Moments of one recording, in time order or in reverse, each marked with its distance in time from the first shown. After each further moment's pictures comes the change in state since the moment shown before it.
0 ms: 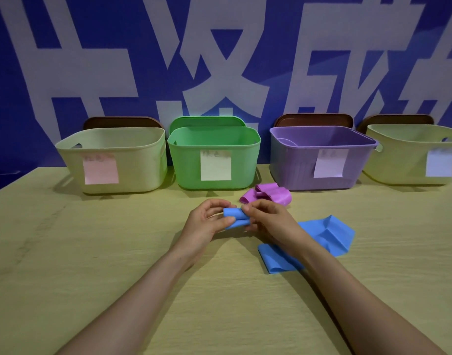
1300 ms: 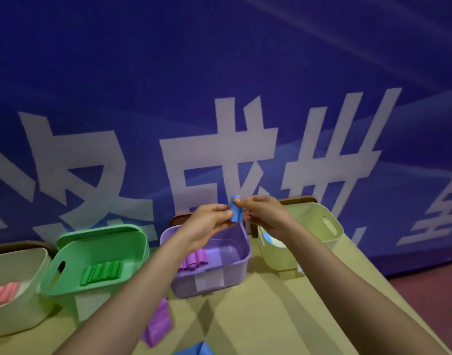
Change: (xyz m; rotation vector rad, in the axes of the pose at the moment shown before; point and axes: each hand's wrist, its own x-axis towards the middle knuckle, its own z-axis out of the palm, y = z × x) left_hand 0.210 0.245 0.316 -0.004 -0.203 -0.349; right_hand 0.069 -0.296 -0.297 0.142 0.201 0.132
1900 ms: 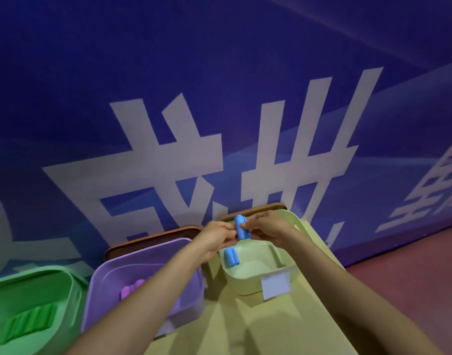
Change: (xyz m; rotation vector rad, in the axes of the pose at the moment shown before) left_hand 0.170 -0.055 0.108 0.147 -0.015 -0.335; right_hand 0.107 0.031 -0.168 -0.175 0.143 0.291
